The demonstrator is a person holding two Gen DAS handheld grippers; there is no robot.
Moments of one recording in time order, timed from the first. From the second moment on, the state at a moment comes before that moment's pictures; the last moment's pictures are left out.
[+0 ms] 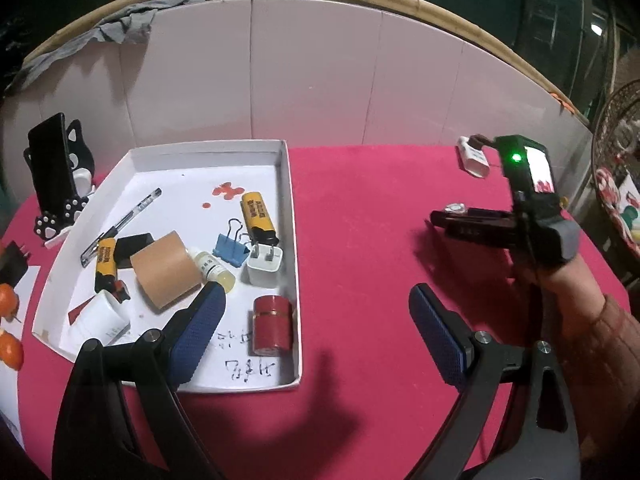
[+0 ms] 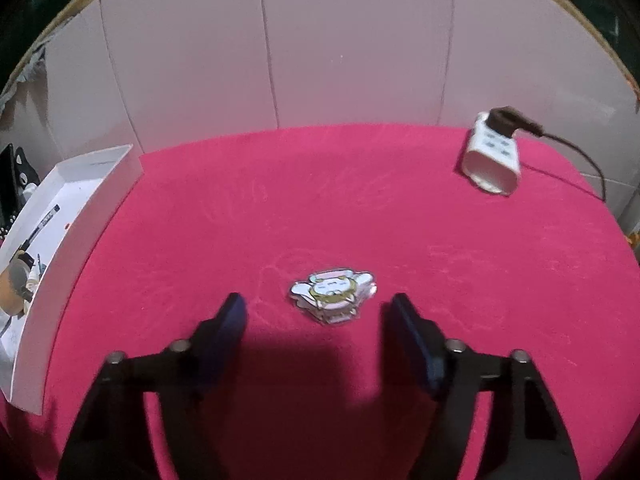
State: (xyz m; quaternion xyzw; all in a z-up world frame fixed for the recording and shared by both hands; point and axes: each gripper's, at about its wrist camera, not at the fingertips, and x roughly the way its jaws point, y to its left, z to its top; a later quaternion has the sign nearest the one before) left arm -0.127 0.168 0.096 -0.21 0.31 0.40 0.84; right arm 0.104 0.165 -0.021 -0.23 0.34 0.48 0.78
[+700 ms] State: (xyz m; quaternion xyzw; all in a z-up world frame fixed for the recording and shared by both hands) left arm -0.245 0.198 0.133 -0.23 0.21 0.56 0.77; right arm 0.045 0.094 0.063 -0.13 0.28 0.58 0.76
